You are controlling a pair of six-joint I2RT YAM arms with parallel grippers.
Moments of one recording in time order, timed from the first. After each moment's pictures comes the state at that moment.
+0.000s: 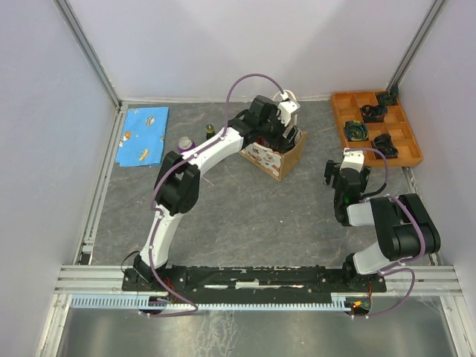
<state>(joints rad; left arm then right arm) -0.68 2.26 1.99 -0.30 0.36 0.14 0.11 1.52 0.32 0.86 0.43 0.02</state>
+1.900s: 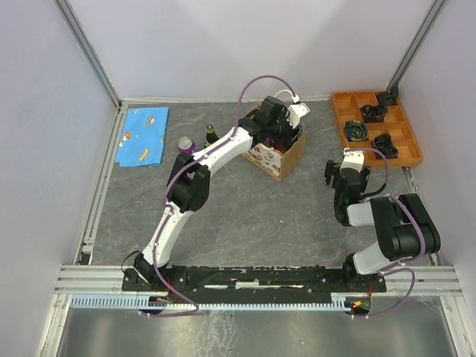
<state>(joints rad) -0.70 2.40 2.16 -0.35 0.32 0.25 0.11 1.52 0.32 0.86 0.43 0.02</state>
